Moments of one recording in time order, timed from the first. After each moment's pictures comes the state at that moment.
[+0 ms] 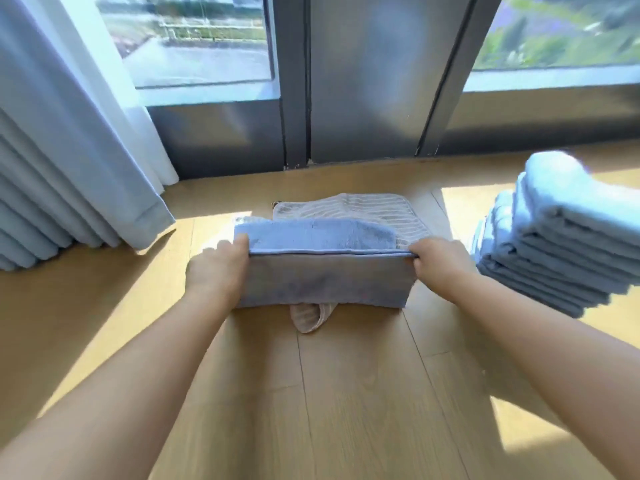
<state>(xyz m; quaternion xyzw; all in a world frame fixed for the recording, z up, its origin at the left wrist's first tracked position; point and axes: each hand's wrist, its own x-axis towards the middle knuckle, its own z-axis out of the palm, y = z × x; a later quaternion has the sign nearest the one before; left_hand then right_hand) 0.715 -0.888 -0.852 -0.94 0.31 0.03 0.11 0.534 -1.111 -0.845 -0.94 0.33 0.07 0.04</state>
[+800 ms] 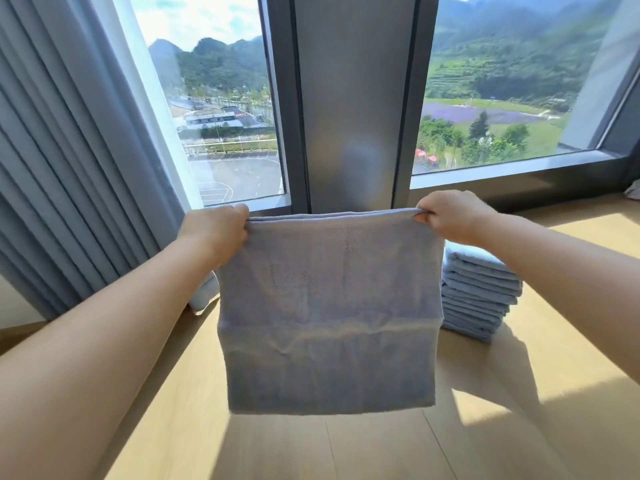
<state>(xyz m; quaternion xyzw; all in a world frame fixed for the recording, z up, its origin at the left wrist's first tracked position) 0.642 -0.812 -0.604 -0.91 0.38 -0.12 0.07 0.428 -1.051 -0.603 -0.96 0.28 -0.06 0.00</state>
